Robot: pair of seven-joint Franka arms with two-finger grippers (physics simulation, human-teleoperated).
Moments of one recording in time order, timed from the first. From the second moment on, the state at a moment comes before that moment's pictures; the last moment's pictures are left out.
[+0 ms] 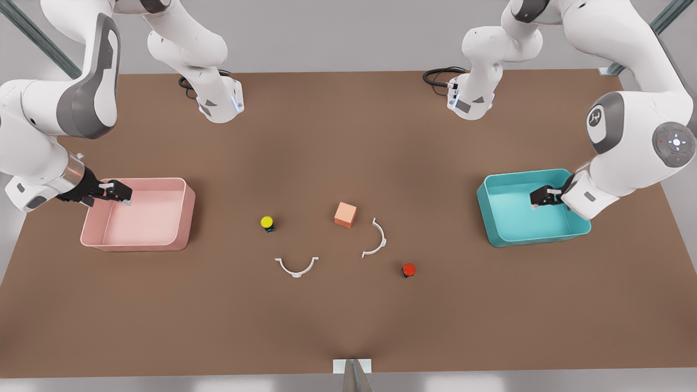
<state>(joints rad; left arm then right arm) -0.03 0.24 -0.01 -1.38 -0.02 1.57 0.01 -0.13 0.13 0.07 -1.51 -0.03 1.63 -0.08</state>
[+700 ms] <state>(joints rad) -0.43 0.79 -0.01 -1.31 -0.02 2.17 -0.45 0.12 0.53 0.23 -1.57 -0.10 1.94 0.05</state>
